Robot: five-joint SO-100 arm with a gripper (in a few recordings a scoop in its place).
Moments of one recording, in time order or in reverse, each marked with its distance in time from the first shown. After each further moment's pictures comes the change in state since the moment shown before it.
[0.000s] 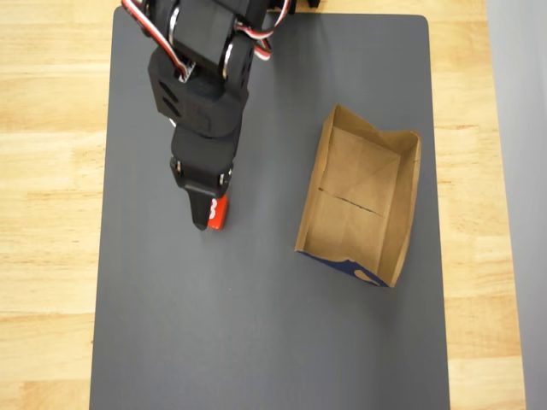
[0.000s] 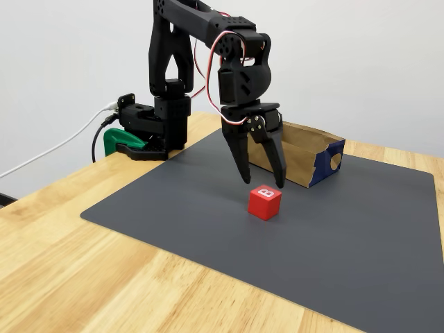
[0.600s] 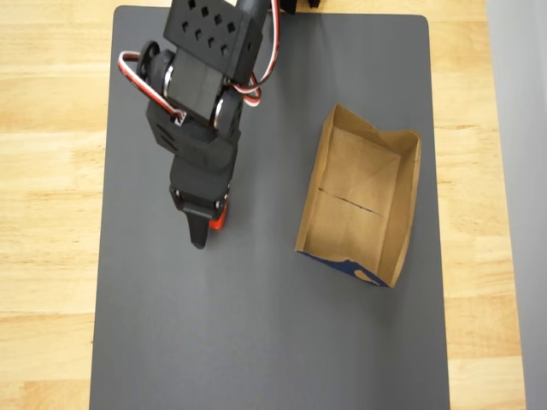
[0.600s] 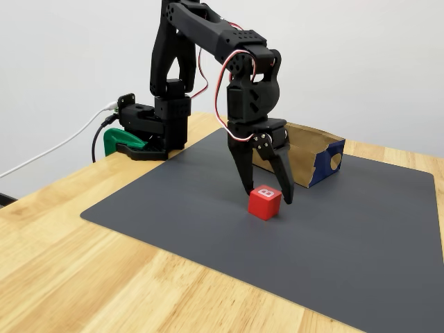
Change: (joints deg) arm 0.4 -9.0 -5.7 1.1 1.4
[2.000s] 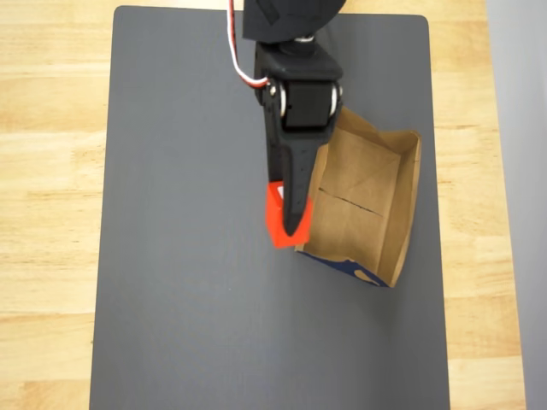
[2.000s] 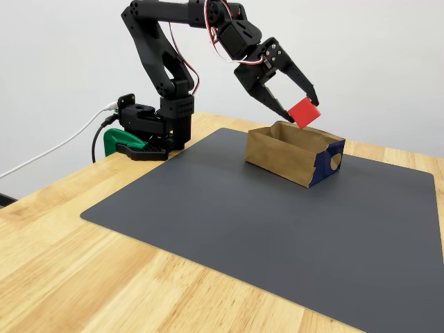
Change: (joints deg) arm -22.1 52.9 32.2 -19.9 -4.8
